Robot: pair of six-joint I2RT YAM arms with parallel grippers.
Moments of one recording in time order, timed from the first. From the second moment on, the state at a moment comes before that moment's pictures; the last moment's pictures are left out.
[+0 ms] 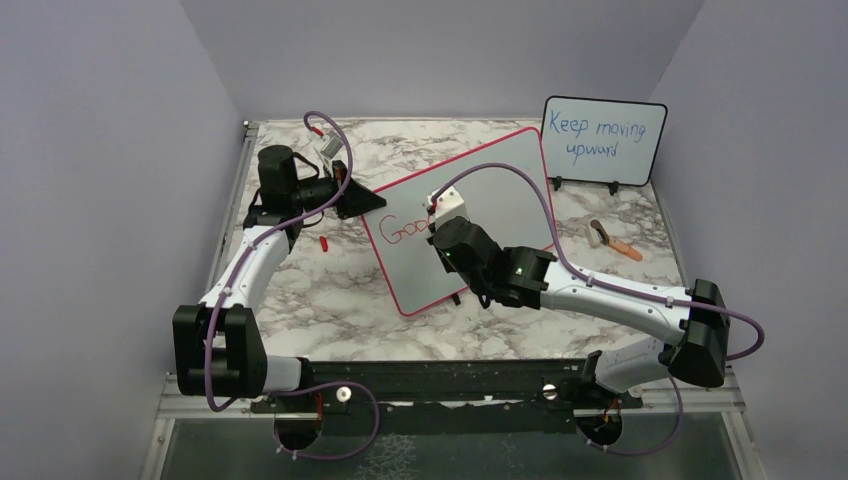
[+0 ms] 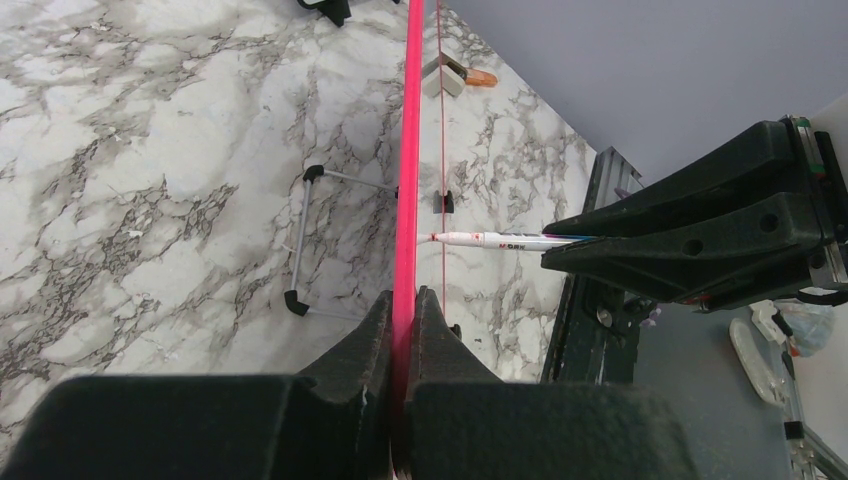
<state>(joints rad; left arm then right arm) -0.06 1.34 0.95 0.08 1.14 -0.26 1.12 1.39 1.16 -0.34 0.64 0.18</state>
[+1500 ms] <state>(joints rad) -0.06 1.34 0.96 0.08 1.14 -0.26 1.10 1.33 1.18 -0.28 0.66 0.13</state>
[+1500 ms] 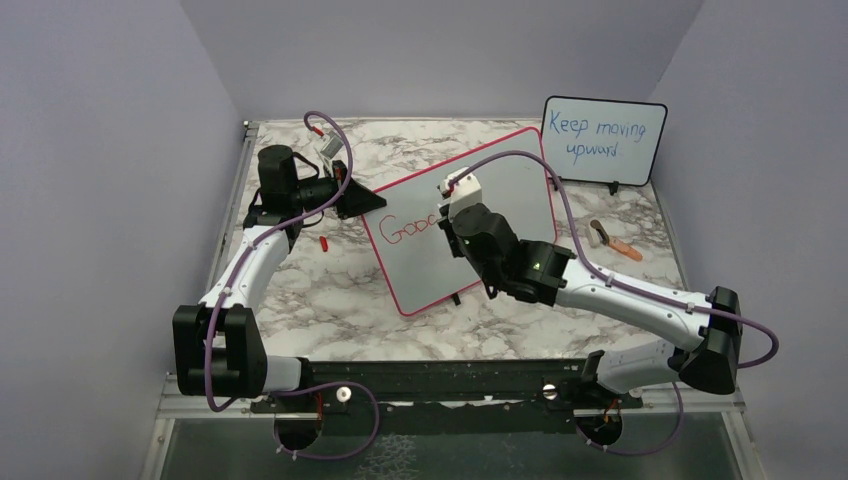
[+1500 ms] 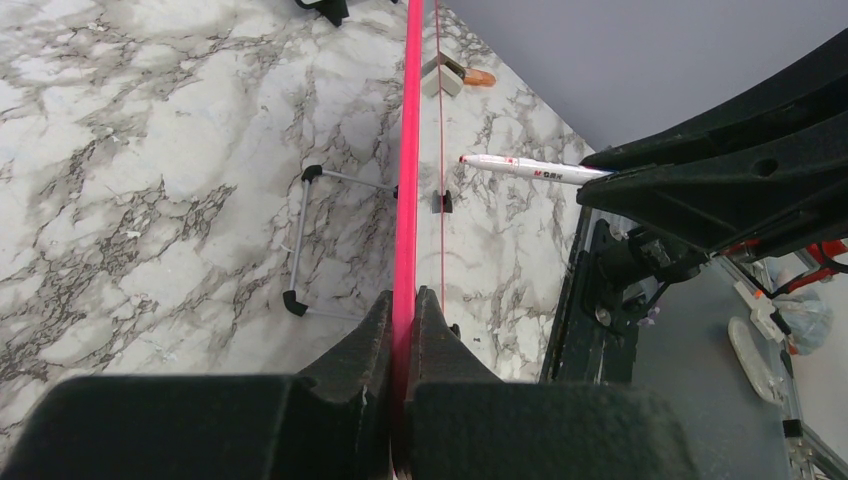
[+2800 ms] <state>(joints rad) -0.06 1.34 0.96 0.07 1.14 -0.26 1.07 1.40 1.23 -0.29 0.62 0.13</state>
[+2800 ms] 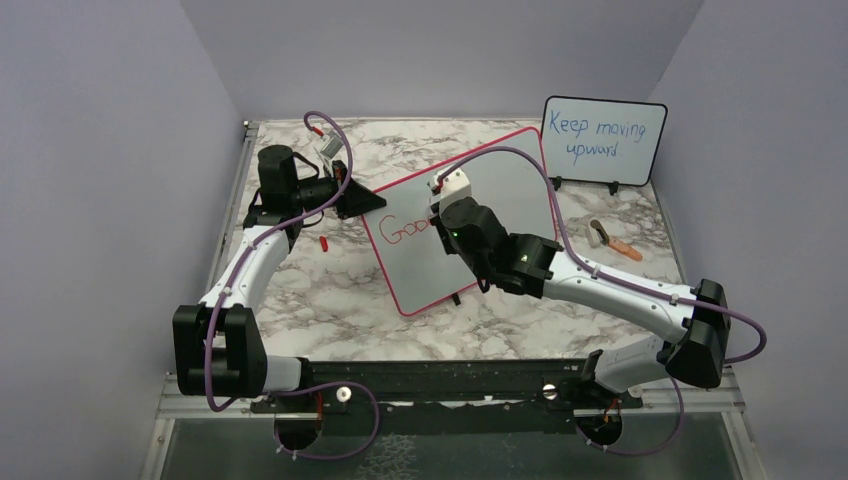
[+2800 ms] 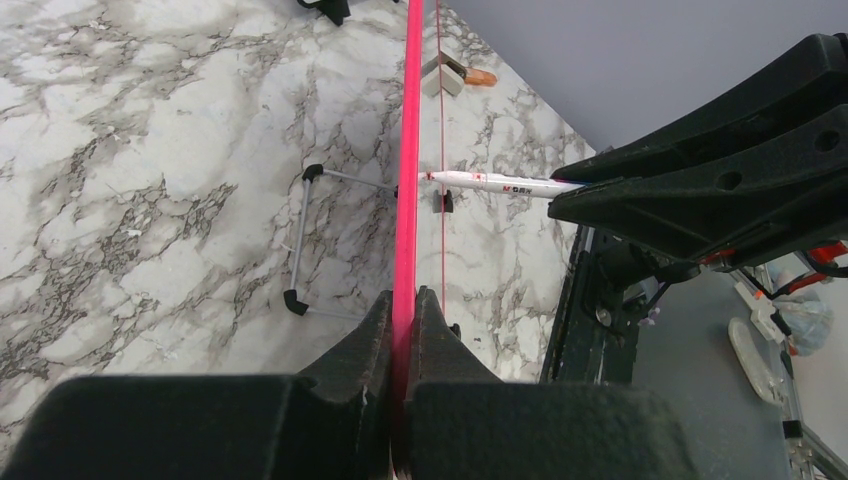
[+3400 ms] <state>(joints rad) -0.06 1.34 0.96 0.07 1.14 -0.26 1.07 1.39 1.20 -0.35 0.60 0.19</state>
